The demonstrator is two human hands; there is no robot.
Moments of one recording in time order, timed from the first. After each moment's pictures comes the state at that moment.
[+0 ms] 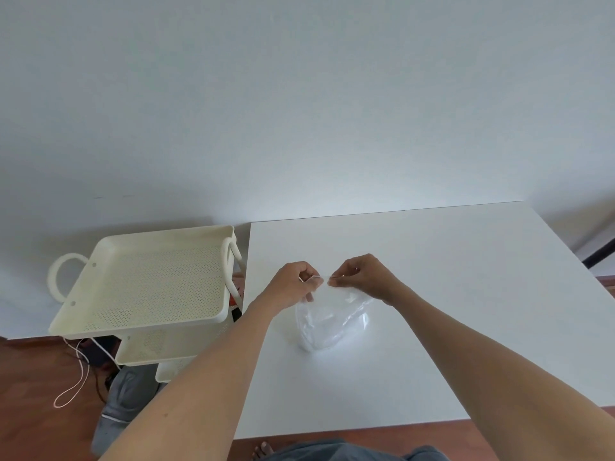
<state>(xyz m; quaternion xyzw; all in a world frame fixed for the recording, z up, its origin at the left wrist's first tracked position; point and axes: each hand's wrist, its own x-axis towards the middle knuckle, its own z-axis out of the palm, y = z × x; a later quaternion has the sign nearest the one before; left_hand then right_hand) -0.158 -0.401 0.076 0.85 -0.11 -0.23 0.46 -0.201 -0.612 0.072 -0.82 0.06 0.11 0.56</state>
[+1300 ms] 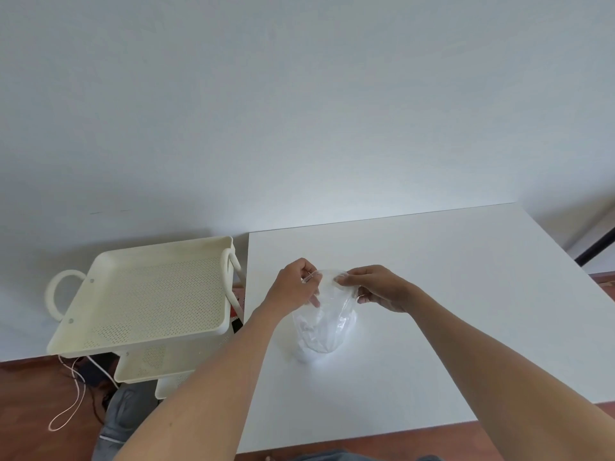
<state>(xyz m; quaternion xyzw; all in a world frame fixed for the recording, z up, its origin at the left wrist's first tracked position) -0.155 -0.406 0.080 0.84 -0.11 -0.19 0.50 -0.204 -0.624 0.077 -0.71 0.13 0.22 0.66</state>
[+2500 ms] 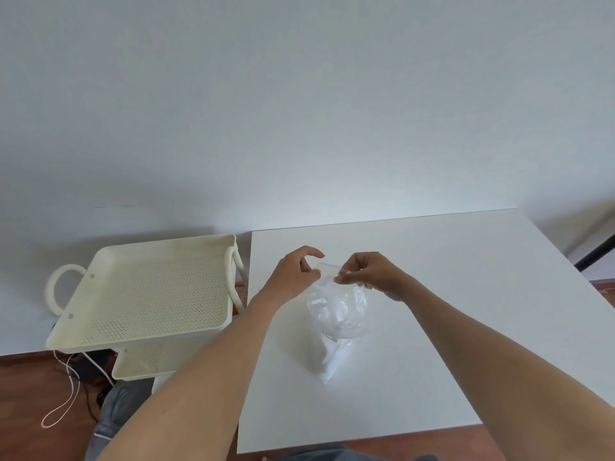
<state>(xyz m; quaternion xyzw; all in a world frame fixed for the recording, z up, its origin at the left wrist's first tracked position) -0.130 -0.391 0.088 0.86 -0.16 -0.16 0.46 -0.186 -0.611 0.094 -0.78 0.09 0.14 0.60</state>
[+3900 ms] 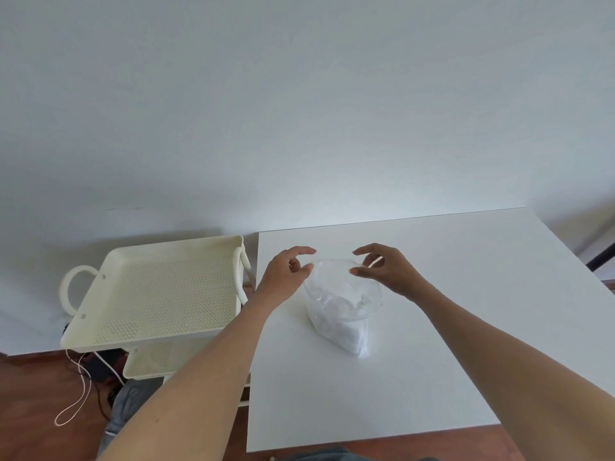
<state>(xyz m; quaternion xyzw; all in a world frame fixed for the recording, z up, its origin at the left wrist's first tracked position) -0.135 -0.364 0.095 0.85 -0.15 -0.10 0.49 -0.192 -0.624 0.088 -0.85 0.08 0.02 0.52</state>
